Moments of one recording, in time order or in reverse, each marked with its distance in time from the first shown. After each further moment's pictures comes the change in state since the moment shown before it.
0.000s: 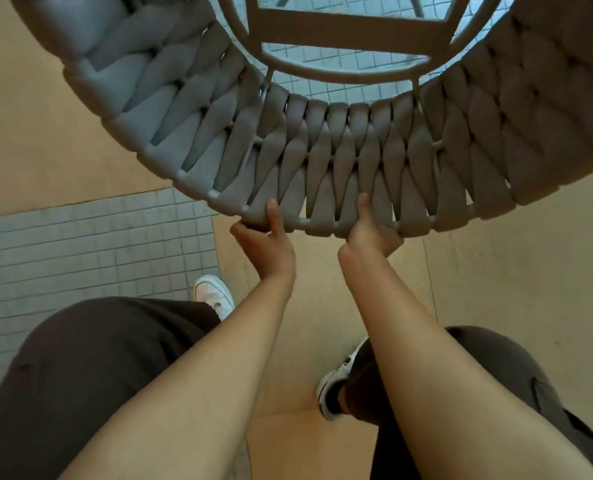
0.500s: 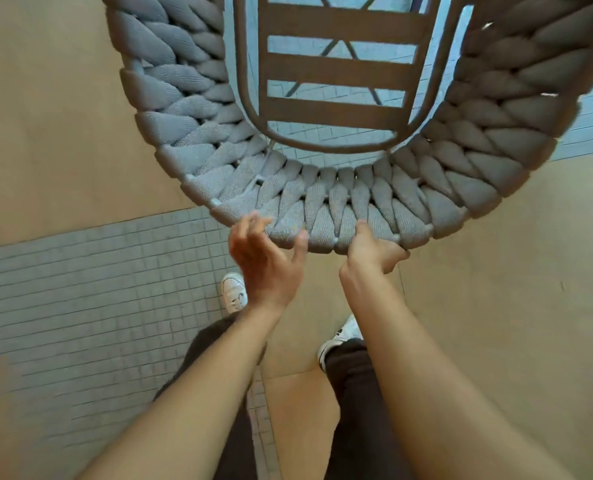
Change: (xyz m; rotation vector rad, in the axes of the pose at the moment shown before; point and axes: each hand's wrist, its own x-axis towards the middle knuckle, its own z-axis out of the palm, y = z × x) left_hand -0.097 0.194 -0.121 0.637 -0.068 0.924; right_hand -0.183 -0.140 -0.034 -0.214 0.154 -0.043
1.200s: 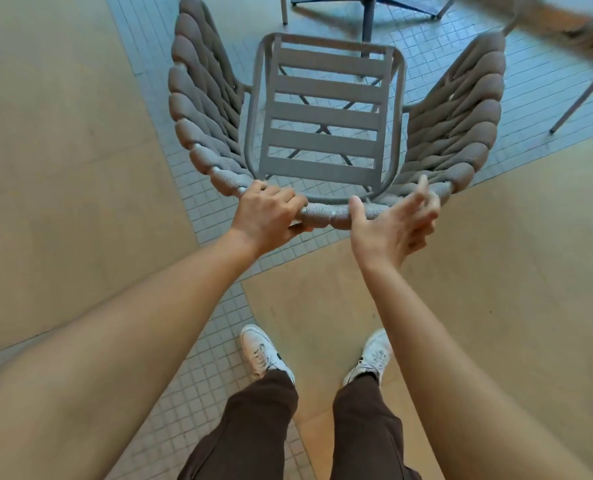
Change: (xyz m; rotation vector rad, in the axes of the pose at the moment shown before) left_hand 0.241 0.010 -0.042 0.374 -0.474 0.949; right_hand -0.096 -0.122 0.039 -0.646 0.131 -0.844
